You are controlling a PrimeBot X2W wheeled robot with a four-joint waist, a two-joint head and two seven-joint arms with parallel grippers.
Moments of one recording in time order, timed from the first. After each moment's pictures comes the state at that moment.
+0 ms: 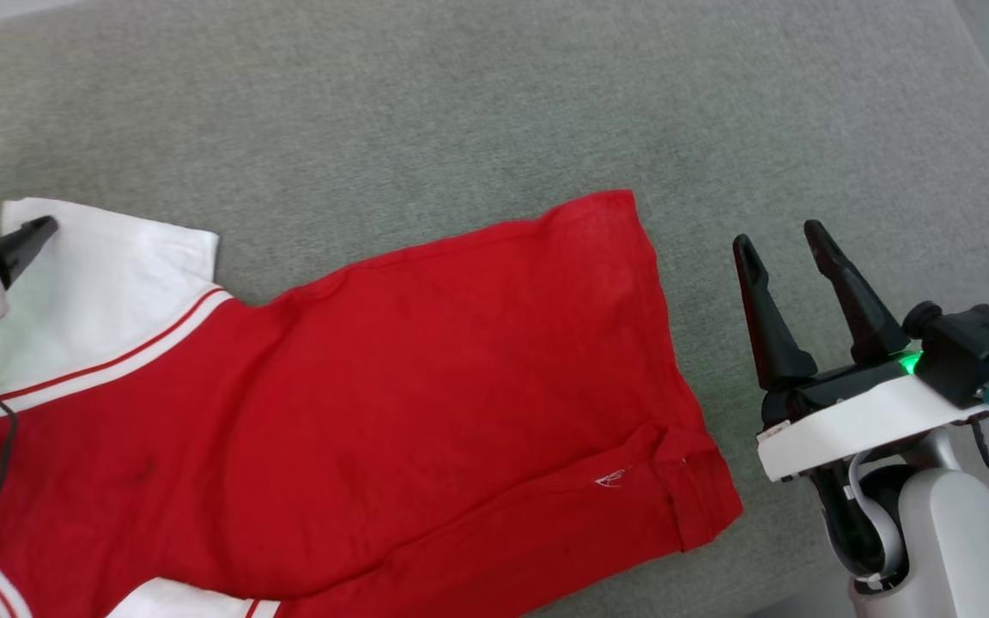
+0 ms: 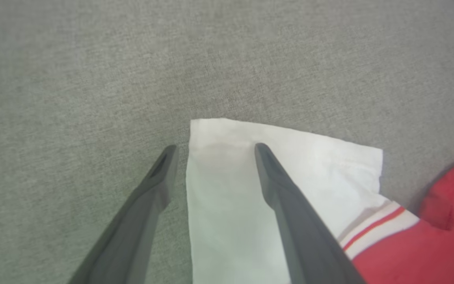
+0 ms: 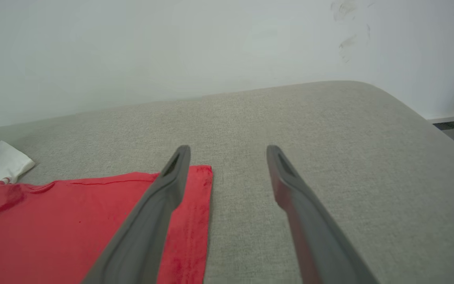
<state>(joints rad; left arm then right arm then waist) -0.70 0.83 -0.30 0.28 -0.92 0.01 0.73 -0.26 -0.06 0.11 -0.04 0.26 0.13 -0.03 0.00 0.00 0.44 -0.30</state>
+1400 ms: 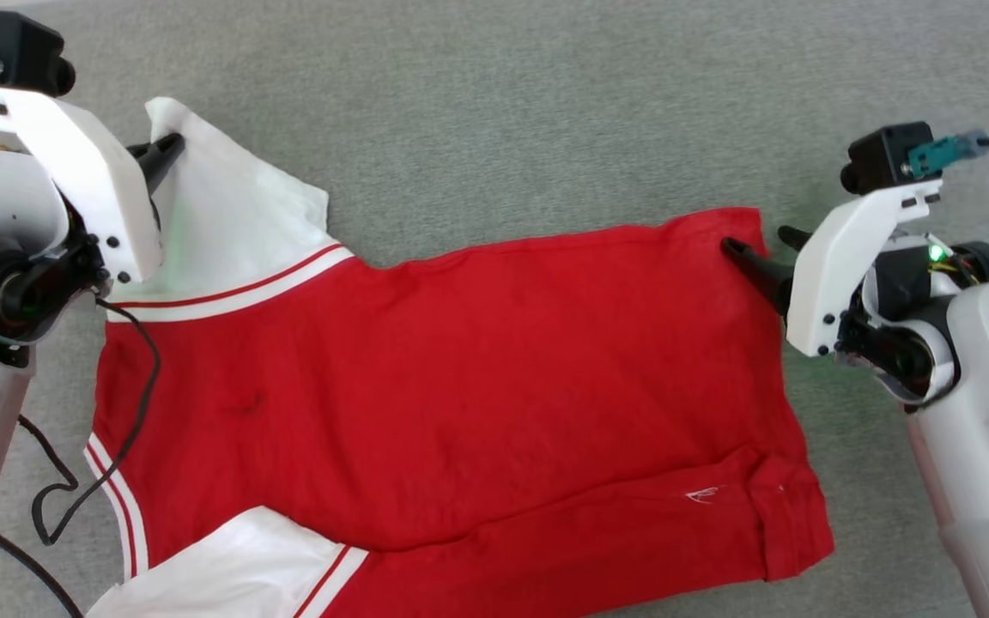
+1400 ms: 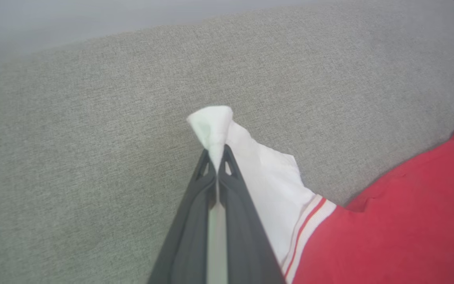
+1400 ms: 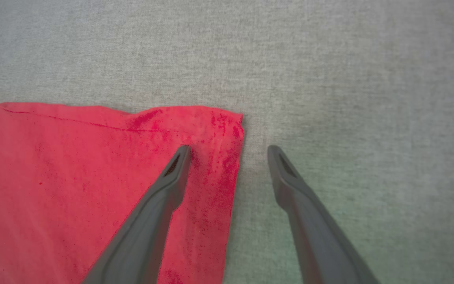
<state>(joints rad) -0.82 0.65 -0.40 0.26 -0.87 -0.02 0.60 -0.67 -0.23 0.20 0.40 0.51 0.13 0.64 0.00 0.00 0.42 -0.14</state>
